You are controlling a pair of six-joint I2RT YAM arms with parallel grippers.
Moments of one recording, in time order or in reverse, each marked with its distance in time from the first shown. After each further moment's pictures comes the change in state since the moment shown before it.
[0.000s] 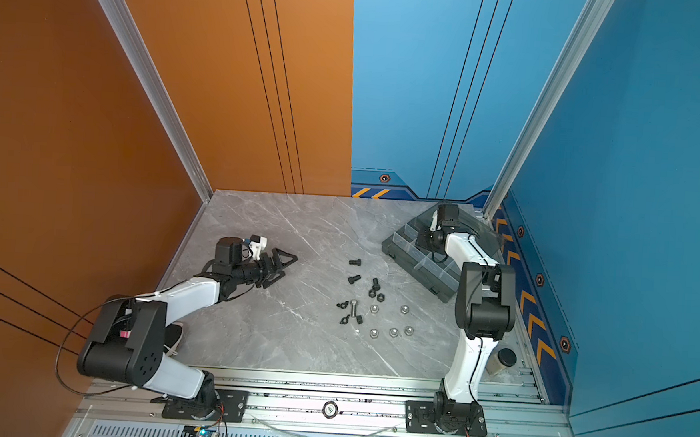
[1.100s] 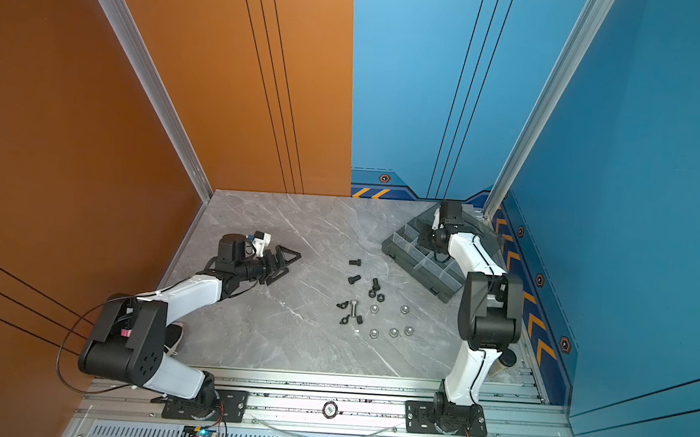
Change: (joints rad) left arm -0.033 0.009 0.040 0.006 0.000 -0.007; right arm 0.050 -0.183 -0.047 -0.082 -0.024 -0.011
